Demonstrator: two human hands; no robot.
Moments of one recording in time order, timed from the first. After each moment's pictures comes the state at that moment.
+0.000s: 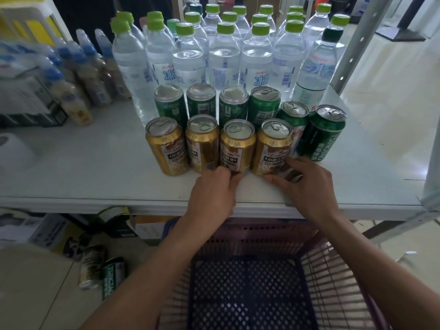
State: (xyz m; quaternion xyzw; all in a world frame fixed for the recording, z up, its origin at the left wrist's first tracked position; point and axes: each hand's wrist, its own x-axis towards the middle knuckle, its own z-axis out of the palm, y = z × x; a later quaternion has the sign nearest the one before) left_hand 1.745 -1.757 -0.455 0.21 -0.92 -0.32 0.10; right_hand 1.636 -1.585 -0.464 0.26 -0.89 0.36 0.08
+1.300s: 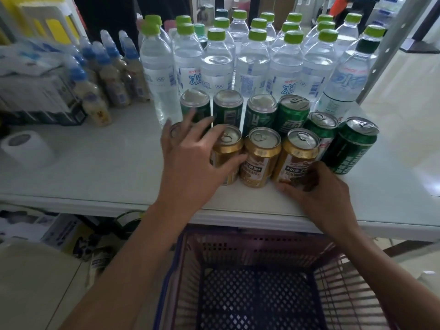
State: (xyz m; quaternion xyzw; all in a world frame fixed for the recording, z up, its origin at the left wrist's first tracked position) left_hand 1.764 -1.827 -0.412 0.15 -0.93 -0.10 0.33; right_hand 1.641 -1.605 -0.462 0.21 -0.90 0.37 0.02
